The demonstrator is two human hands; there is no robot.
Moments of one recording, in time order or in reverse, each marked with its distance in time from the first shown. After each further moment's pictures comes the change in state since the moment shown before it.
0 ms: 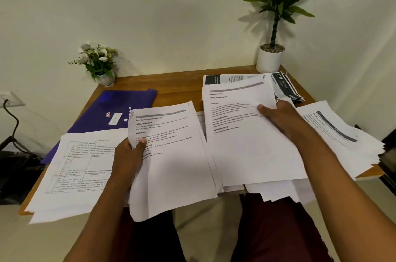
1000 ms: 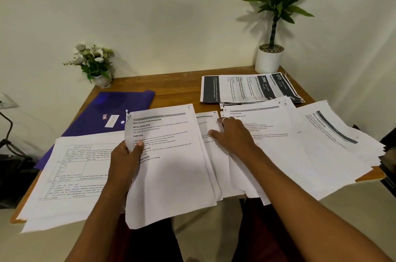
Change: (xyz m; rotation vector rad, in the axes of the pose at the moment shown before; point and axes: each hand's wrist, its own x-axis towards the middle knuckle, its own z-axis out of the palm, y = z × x) left_hand 0.006 -0.009 -0.002 -0.054 -0.008 0.013; right_hand 0.006 0.033 0.124 -0.718 -0.066 -0.252
